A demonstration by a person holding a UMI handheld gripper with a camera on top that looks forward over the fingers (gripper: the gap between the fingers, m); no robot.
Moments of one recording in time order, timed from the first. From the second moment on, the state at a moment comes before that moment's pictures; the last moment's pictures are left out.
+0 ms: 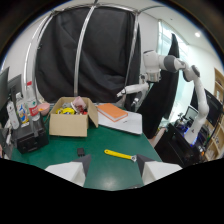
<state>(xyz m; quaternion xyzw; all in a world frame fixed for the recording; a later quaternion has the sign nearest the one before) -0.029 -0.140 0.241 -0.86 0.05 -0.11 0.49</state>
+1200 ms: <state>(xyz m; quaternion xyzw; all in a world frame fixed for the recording) -0.417 -0.094 0.170 -0.87 -0.10 0.07 0.47</state>
